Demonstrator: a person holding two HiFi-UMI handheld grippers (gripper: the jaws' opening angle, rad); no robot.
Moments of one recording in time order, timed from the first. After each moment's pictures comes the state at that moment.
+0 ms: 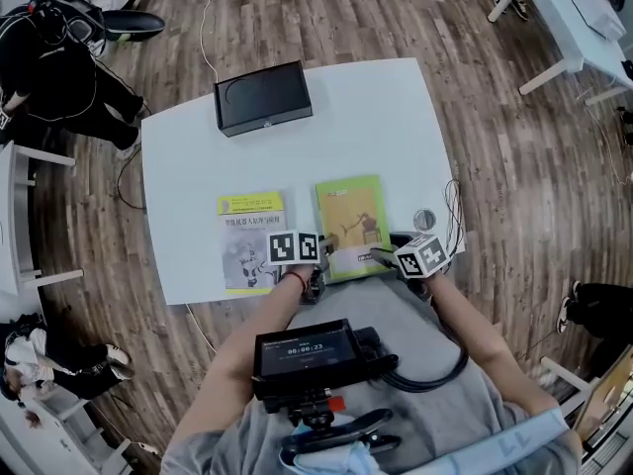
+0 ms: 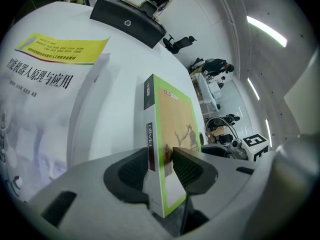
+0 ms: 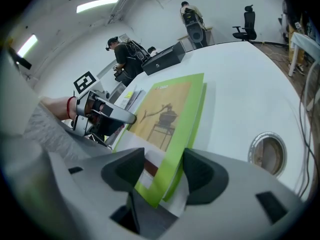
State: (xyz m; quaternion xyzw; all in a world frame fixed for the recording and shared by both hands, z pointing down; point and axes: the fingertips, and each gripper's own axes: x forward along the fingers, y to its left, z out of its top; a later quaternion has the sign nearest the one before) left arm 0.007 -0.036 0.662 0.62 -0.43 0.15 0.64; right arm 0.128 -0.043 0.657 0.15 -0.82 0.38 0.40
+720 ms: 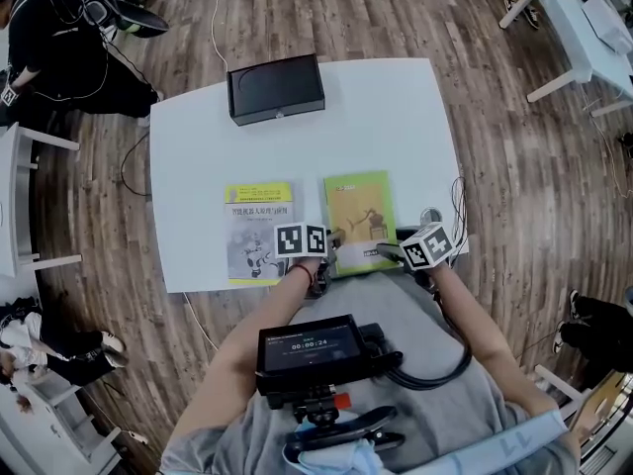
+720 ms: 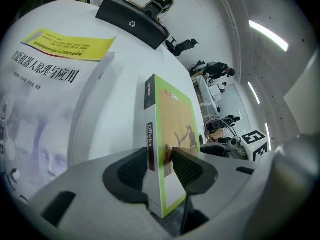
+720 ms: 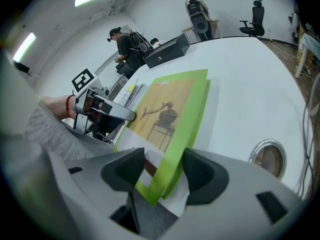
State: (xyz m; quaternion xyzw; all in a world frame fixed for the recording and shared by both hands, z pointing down) left arm 0.008 -0.034 0.663 0.61 -0.44 0.13 0.65; right arm 0.130 -0.043 0.660 0.13 -0.80 0.38 0.44
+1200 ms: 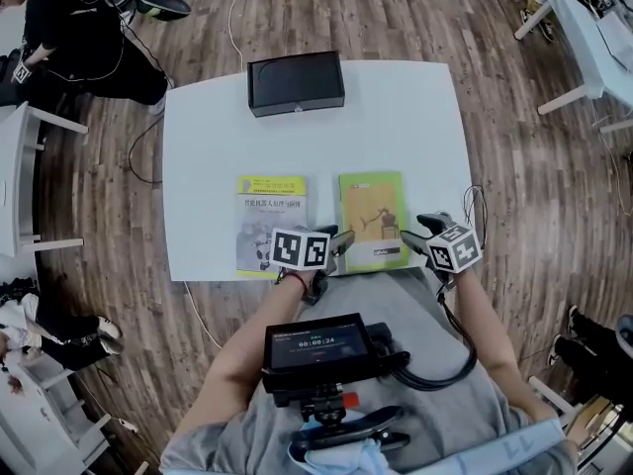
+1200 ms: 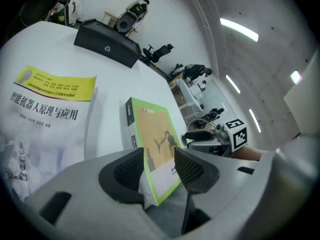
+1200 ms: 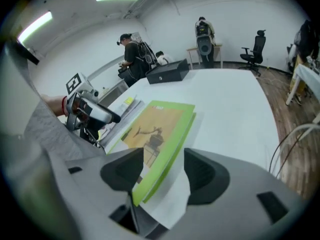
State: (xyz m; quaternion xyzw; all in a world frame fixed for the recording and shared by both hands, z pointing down) left arm -0.002 -0.031 0.606 0.71 -0.41 0.12 0.57; right arm 0.142 -0.088 0.622 0.17 -0.85 0.29 0.41
